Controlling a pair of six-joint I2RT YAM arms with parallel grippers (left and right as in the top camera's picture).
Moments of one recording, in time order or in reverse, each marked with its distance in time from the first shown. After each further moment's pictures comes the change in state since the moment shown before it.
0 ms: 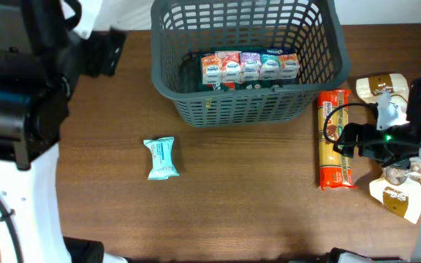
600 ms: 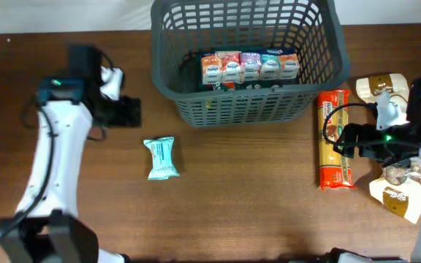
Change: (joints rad) left arm 0.172 0.017 -1.003 0.270 0.385 -0.291; right arm 0.000 0.000 0.001 0.004 0.000 -0.024
